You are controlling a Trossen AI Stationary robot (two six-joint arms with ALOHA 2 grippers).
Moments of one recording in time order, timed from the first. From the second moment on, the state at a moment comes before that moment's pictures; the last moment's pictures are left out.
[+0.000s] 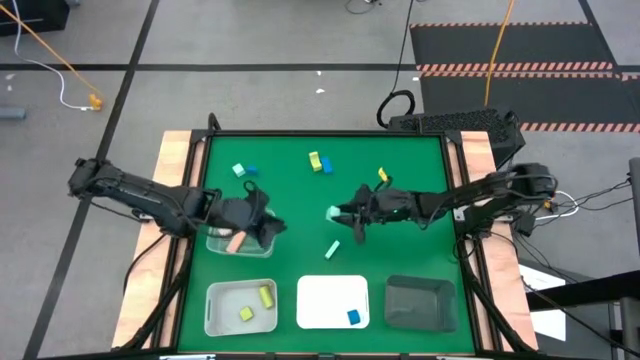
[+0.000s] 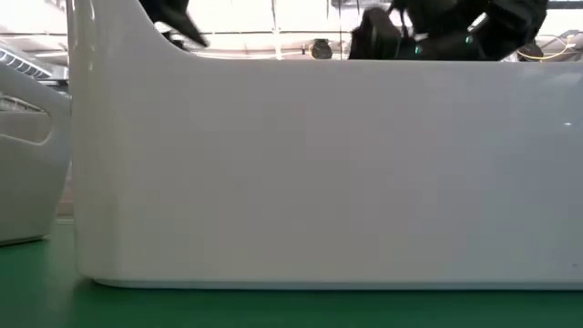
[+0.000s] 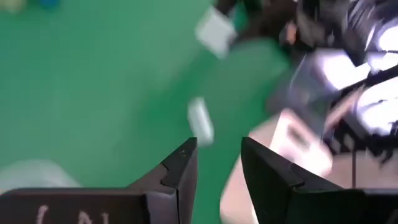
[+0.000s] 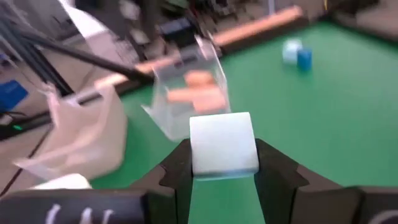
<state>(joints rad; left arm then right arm) -0.21 1.11 0.81 -0.31 -0.23 -0.89 0.01 1.46 0.60 0.57 0.05 0.36</state>
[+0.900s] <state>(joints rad) -0.06 1.11 0.81 0.34 -0.23 -0.61 0.13 1.10 0.60 0.48 0.10 0.34</state>
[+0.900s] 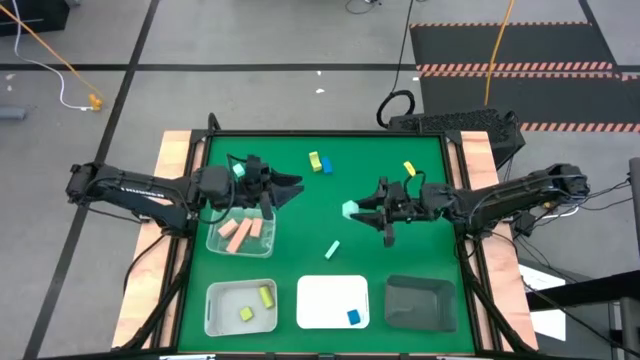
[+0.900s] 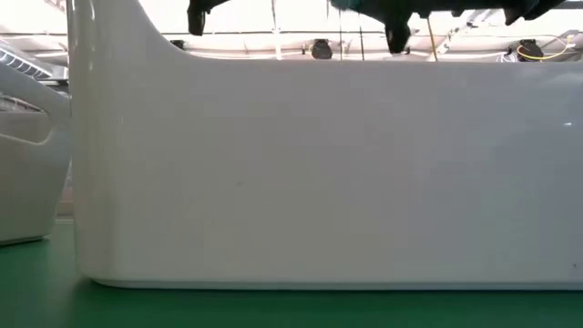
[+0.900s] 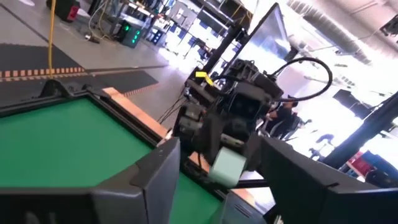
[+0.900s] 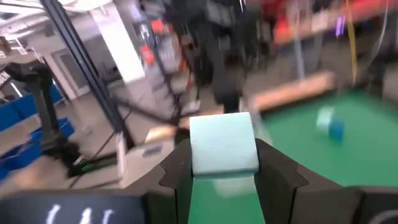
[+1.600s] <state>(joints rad) -0.04 1.11 0.81 0.12 -0.23 -0.61 0.45 1.10 0.60 -0.02 -0.39 1.68</state>
